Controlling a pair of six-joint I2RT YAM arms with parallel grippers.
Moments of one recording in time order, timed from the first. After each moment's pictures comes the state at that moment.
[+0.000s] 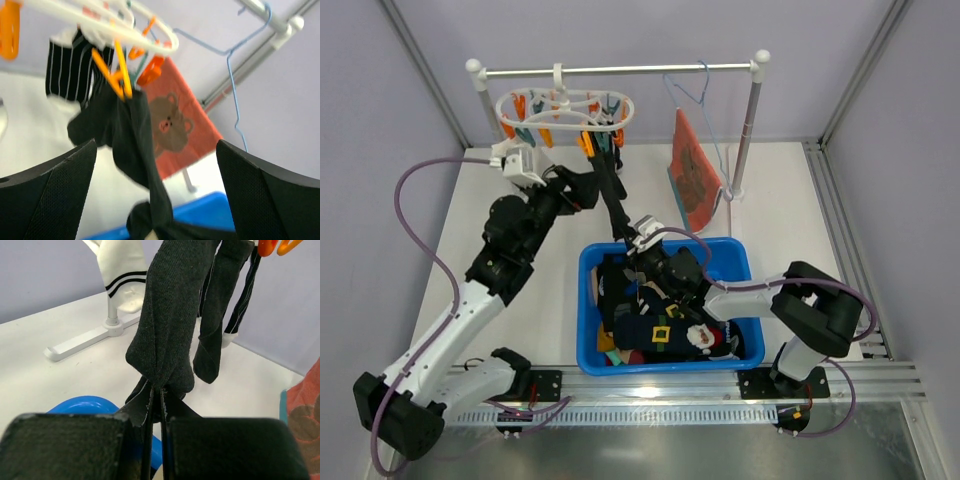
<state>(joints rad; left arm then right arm) -0.51 0.93 0.84 0.15 -0.13 -0.55 1.02 1.63 0.70 1.16 0.35 -0.19</state>
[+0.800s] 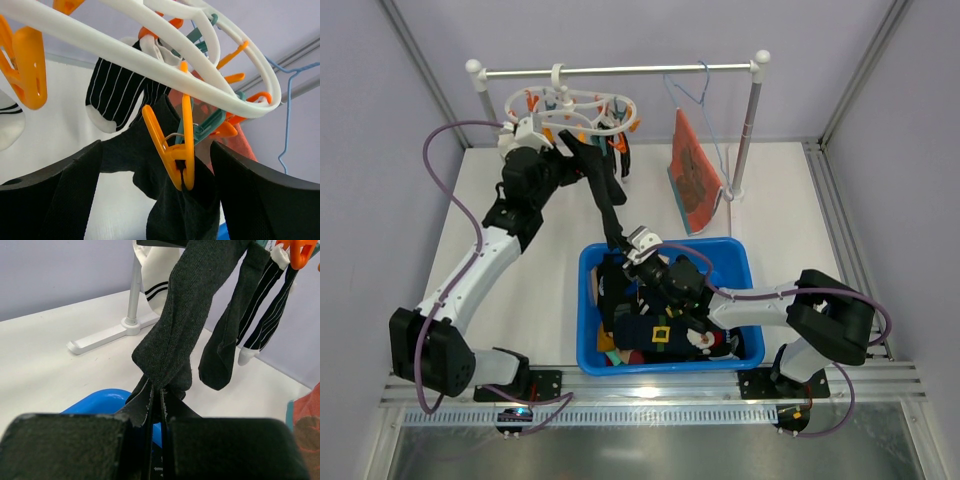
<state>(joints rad) -0.33 1.33 1.14 0.08 0.02 -0.59 1.10 1.55 0.67 1.09 0.35 -0.24</state>
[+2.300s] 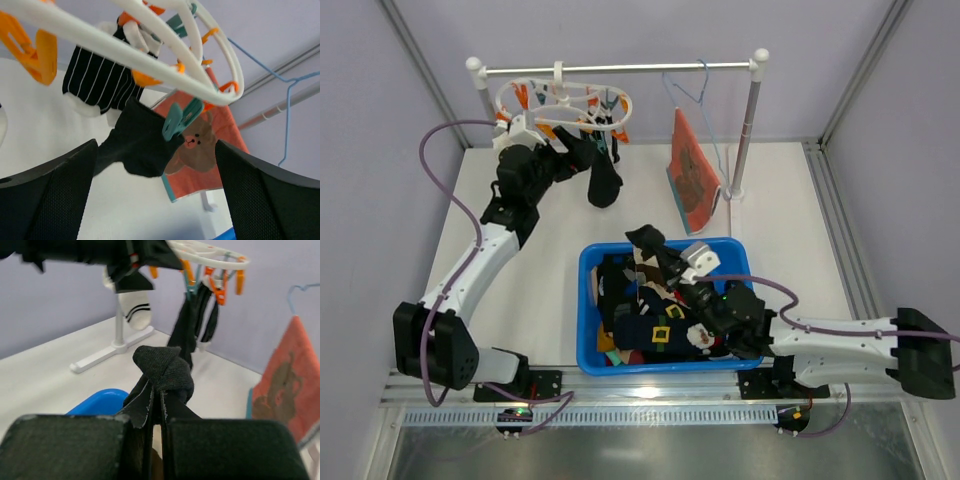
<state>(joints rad) -0.26 1.37 1.16 0.15 0.09 -0.62 1.26 1.09 0.52 0.88 0.57 -0.29</state>
